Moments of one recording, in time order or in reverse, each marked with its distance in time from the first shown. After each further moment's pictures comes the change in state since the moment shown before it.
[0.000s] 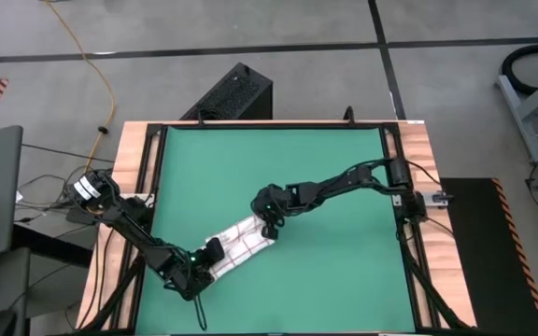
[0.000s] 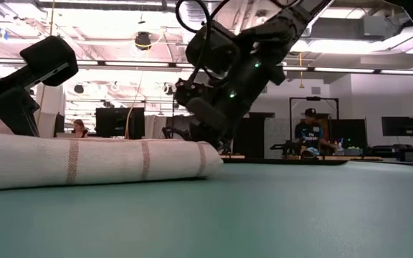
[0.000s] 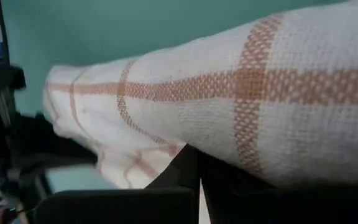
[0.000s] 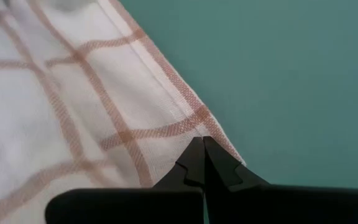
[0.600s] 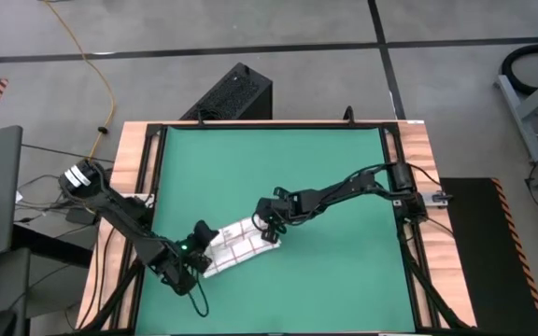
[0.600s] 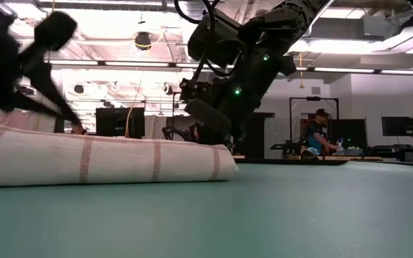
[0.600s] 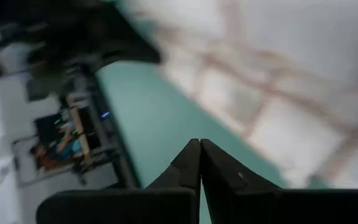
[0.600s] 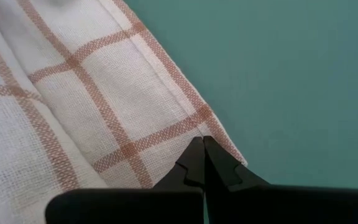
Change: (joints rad) left arm -0.005 -0.145 -0.004 -0.133 -0.318 -0.063; right arm 0.100 -0.006 -0.003 -0.096 0.145 0.195
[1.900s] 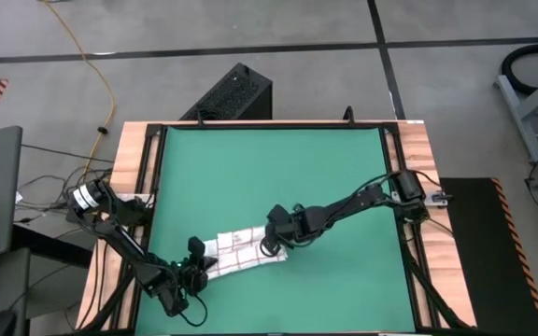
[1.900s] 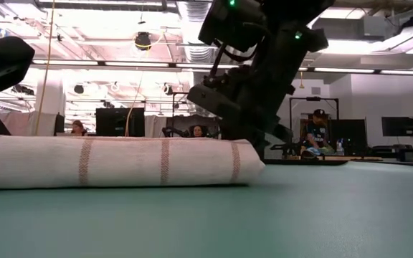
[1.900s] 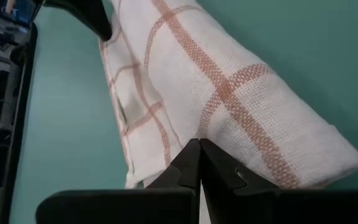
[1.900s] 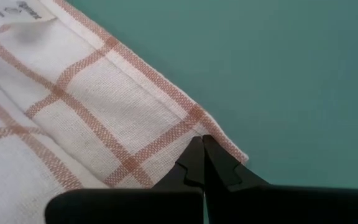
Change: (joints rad) left arm -0.170 0.197 0.081 -0.056 0.109 -0.749; right arm 0.162 -0.008 0.005 -0.197 0.085 0.607
